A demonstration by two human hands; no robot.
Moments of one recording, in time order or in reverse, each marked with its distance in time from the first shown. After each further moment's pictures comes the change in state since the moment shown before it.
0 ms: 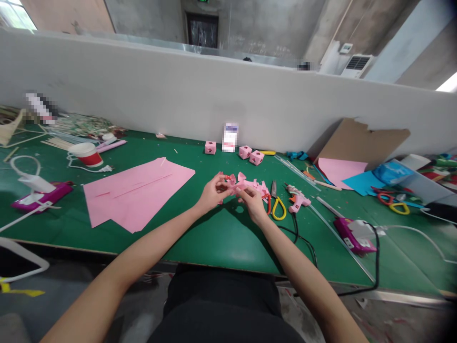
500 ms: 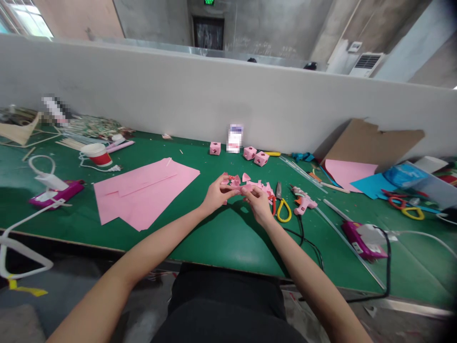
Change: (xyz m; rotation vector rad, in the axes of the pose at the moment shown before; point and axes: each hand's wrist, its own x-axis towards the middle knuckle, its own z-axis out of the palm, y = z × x) left_hand -0.003 0.009 0.000 0.130 0.044 -0.073; right_hand 0.001 0.004 -0.002 0.032 0.034 -0.031
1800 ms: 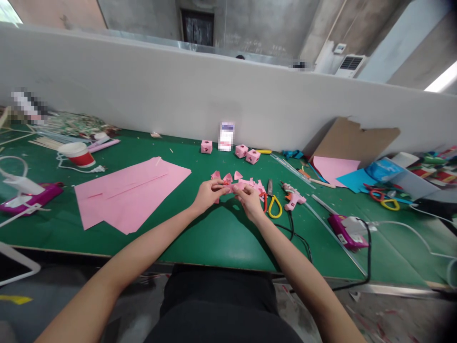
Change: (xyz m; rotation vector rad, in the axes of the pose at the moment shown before) left_hand 0.002 -0.007 0.001 -0.145 -0.031 -0.041; right_hand 0.002 0.000 0.003 0.020 0.029 0.057
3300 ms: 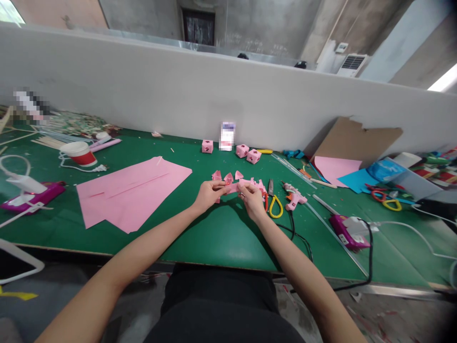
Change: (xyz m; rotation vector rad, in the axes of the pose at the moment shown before) left_hand 0.000 0.003 0.002 0.034 0.041 -0.018; right_hand 0.002 -0.003 -0.002 0.107 0.095 0.007
